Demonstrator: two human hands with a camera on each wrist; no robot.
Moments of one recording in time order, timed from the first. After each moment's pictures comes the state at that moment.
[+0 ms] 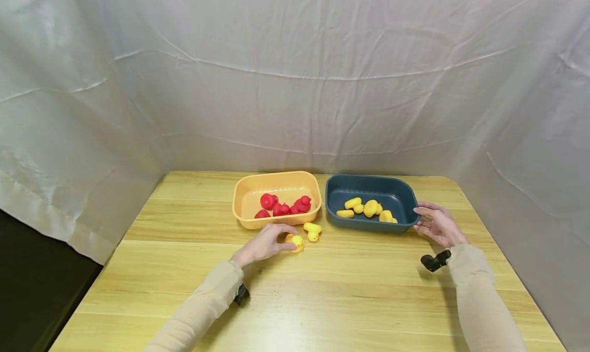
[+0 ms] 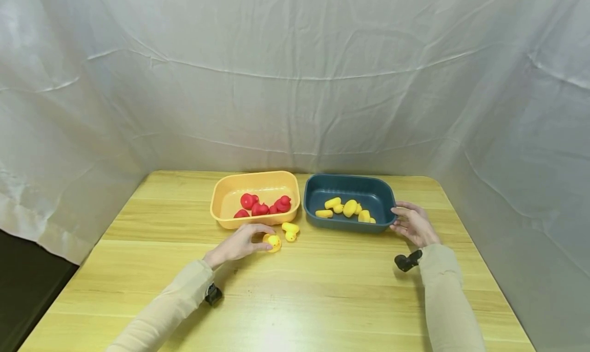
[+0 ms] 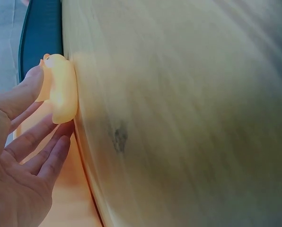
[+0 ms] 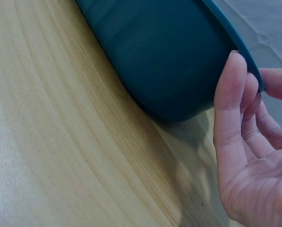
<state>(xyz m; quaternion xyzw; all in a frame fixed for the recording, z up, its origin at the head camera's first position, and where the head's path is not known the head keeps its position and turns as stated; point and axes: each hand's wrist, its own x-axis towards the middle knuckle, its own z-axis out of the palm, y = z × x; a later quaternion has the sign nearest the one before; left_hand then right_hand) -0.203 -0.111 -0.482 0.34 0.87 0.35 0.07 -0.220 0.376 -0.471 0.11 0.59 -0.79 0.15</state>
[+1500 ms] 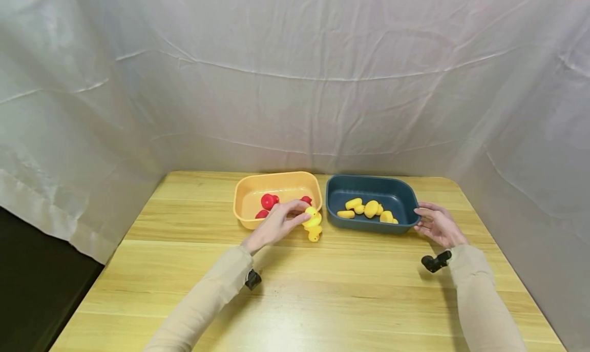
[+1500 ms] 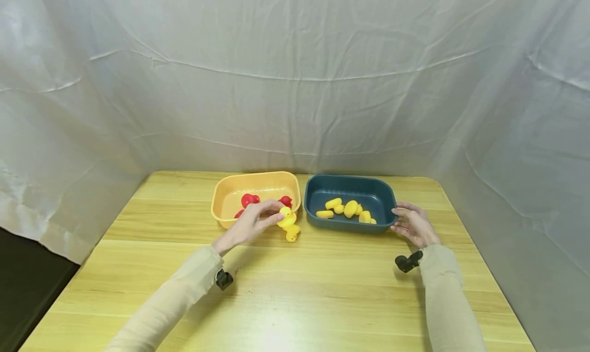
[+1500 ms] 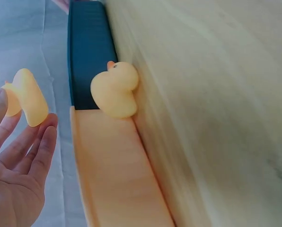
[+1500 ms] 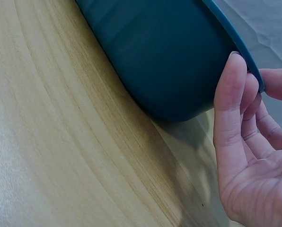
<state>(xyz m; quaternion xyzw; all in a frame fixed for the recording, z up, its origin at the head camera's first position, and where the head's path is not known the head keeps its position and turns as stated) -0.221 -0.082 -0.441 0.33 0.83 0.45 -0.01 -0.220 0.376 -0.472 0.10 0.58 -0.79 0.15</state>
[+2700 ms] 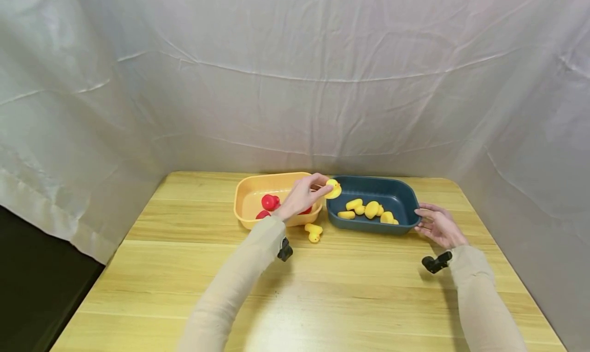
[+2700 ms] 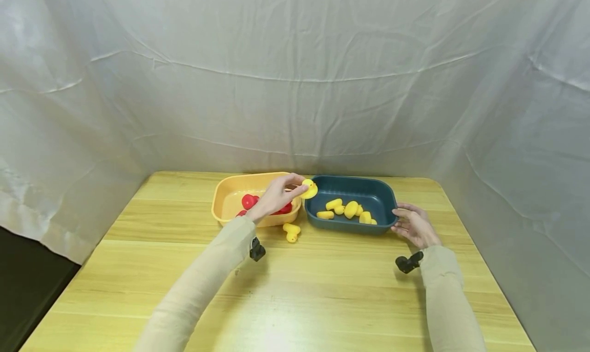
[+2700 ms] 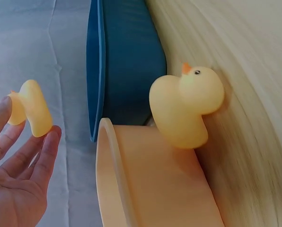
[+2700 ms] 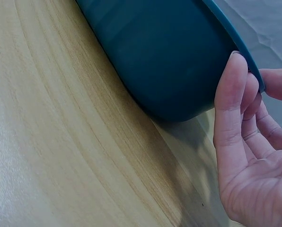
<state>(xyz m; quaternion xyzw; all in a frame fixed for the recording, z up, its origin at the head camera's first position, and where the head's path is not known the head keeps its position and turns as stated) -0.273 -0.024 -0.413 0.25 0.84 0.48 0.02 -0.219 0.376 -0.471 0.10 0.57 -0.80 0.15</state>
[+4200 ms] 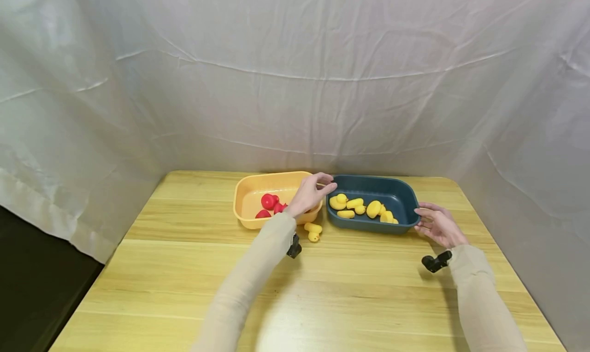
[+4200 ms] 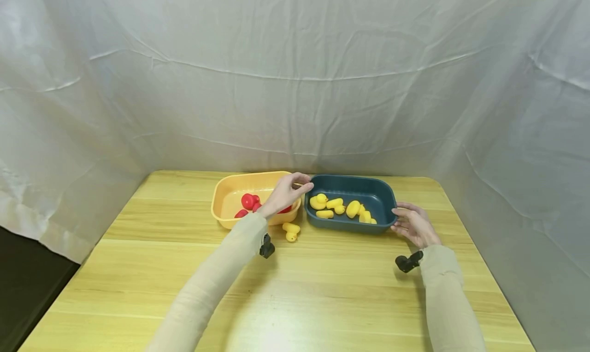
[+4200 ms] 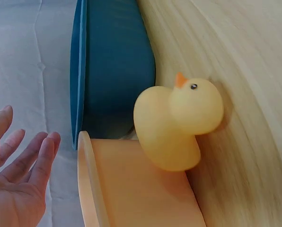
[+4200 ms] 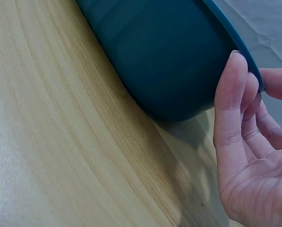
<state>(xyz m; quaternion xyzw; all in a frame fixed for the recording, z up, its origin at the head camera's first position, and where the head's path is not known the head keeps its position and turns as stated) -0.282 -0.005 -0.424 0.20 0.84 0.50 0.03 -0.219 0.375 -0.470 0.10 0.59 -0.79 0.15</state>
